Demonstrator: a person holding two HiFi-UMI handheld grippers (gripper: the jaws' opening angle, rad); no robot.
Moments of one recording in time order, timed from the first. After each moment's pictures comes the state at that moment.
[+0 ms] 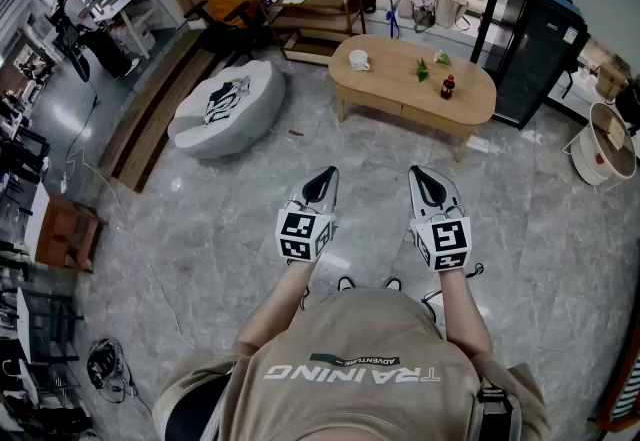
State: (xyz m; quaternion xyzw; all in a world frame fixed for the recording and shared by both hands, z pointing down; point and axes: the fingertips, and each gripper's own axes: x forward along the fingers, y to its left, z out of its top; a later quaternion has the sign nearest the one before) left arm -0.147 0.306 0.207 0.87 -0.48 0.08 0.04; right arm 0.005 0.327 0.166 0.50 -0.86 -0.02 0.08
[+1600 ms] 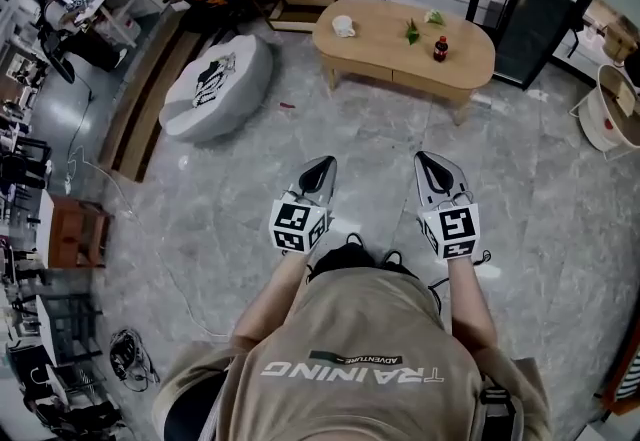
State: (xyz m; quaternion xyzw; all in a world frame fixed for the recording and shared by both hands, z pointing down) left arm -0.081 0.279 0.251 0.88 -0.45 0.12 0.07; right arm 0.083 0.295 0.214 0.50 -0.86 0.02 0.10
